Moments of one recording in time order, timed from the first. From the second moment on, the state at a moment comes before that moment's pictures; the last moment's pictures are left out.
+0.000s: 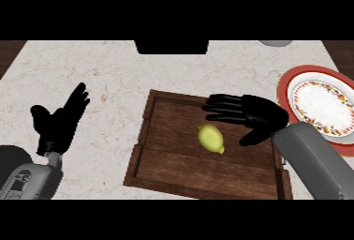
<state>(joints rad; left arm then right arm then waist) -0.20 0.37 -0.13 -1.36 0.23 0.16 0.11 -0.56 -0.39 0.40 -1.05 0.65 0.02 -1.05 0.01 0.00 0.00</state>
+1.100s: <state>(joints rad) -0.19 0.30 -0.03 -1.35 0.14 0.09 0.12 -0.57 -0.23 0.36 -1.09 1.01 -0.02 -0.94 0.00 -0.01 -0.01</state>
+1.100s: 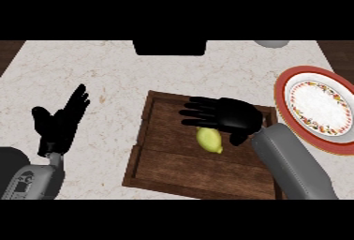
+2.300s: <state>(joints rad) -0.15 0.29 0.01 -1.41 0.11 0.09 0.15 -0.52 -0.14 0.10 -1.04 1.05 0.02 -0.56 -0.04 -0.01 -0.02</state>
